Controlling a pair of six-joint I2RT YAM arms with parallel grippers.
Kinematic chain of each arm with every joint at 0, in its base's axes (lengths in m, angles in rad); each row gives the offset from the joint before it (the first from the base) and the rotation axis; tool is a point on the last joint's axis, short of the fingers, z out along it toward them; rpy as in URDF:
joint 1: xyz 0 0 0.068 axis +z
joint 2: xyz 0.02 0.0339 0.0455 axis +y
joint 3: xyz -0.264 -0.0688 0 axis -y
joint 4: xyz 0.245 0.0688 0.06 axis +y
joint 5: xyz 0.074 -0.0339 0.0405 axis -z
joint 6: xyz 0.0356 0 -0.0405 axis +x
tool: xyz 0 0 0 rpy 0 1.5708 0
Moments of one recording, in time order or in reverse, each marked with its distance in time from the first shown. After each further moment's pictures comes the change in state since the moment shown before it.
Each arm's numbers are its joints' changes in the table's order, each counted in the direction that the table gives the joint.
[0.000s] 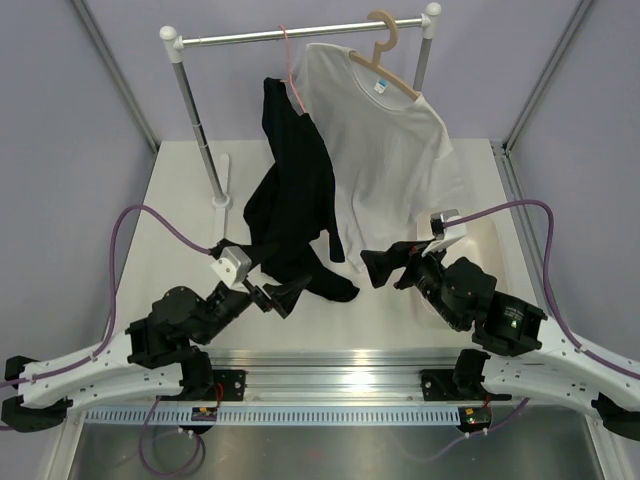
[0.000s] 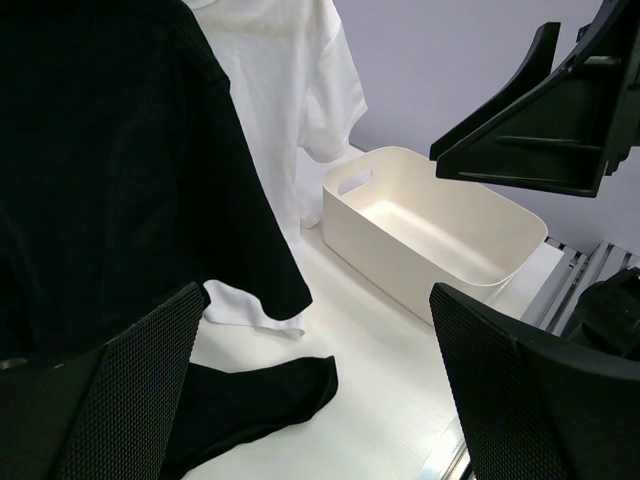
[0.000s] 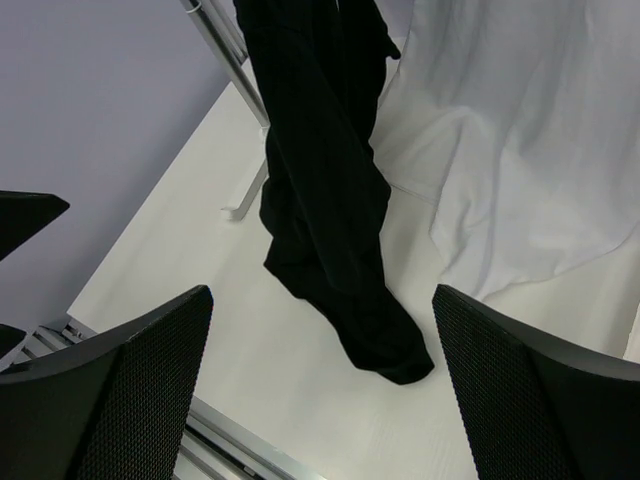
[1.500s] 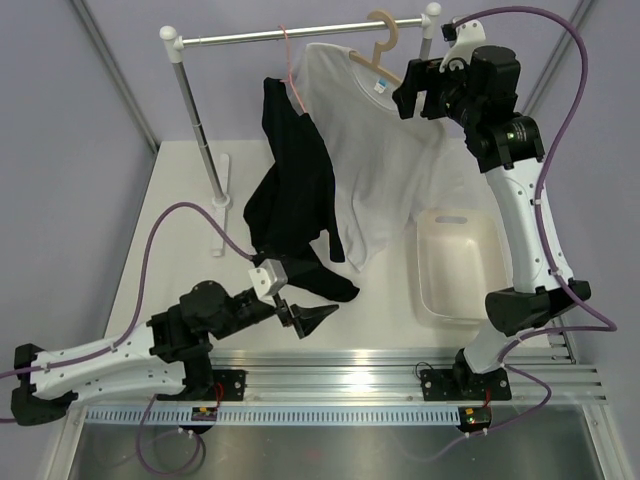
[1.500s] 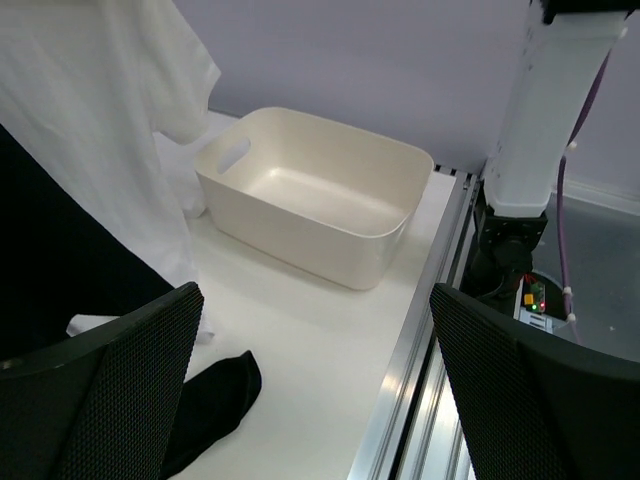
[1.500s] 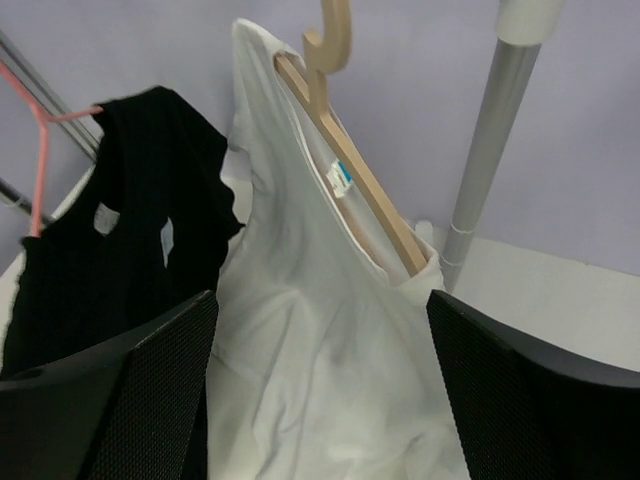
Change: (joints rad) left arm 0.000 0.144 0.006 -0.058 0.322 0.000; right arm -0.845 0.981 1.334 0.387 -0.700 -0.390
